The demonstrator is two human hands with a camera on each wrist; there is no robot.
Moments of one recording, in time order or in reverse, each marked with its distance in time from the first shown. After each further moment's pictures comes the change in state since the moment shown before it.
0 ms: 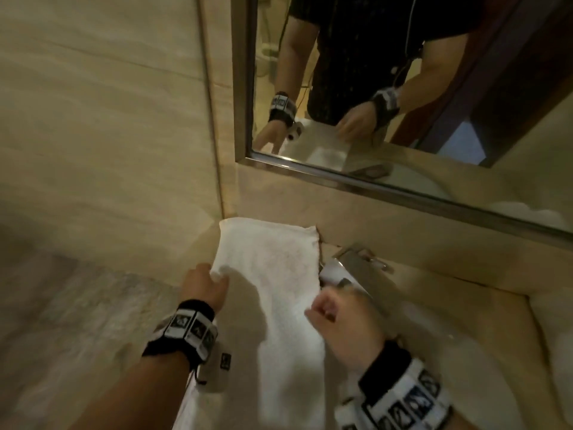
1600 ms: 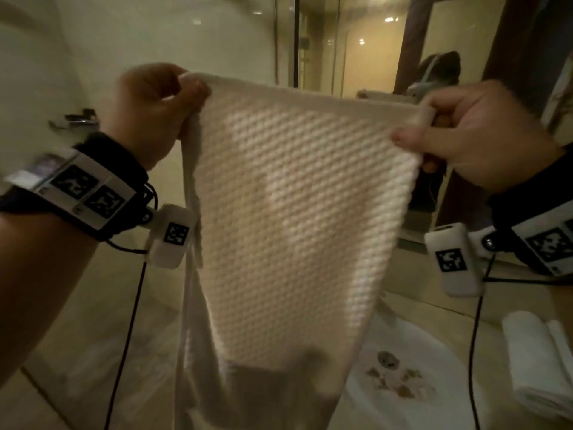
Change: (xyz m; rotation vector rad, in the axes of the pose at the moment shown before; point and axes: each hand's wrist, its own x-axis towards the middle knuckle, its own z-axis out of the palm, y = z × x) left_hand -0.542 0.102 -0.297 -0.444 0.811 1.027; right_hand -0.371 -0.144 -0.314 0.114 0.345 -0.904
